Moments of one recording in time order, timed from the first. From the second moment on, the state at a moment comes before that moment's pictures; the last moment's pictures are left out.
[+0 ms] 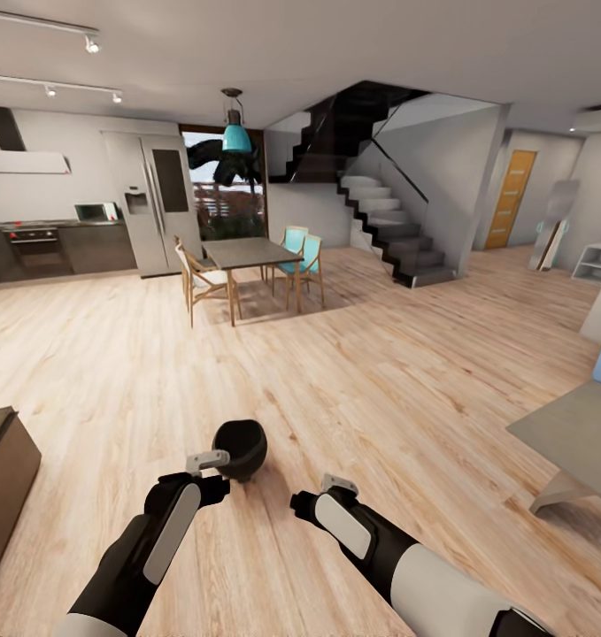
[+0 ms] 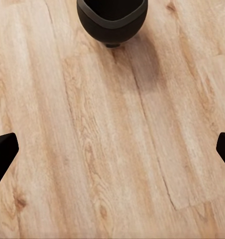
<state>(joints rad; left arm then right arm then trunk) -0.44 -0.01 -0.17 -1.22 0.50 0.84 0.54 -0.72 0.15 0.82 -0.59 -1.24 0.30 -0.58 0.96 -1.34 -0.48</state>
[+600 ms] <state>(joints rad) -0.44 -0.01 -0.17 -1.22 0.50 0.84 0.54 -0.71 0.15 0.82 -0.59 -1.24 0.30 -0.56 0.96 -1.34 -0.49</state>
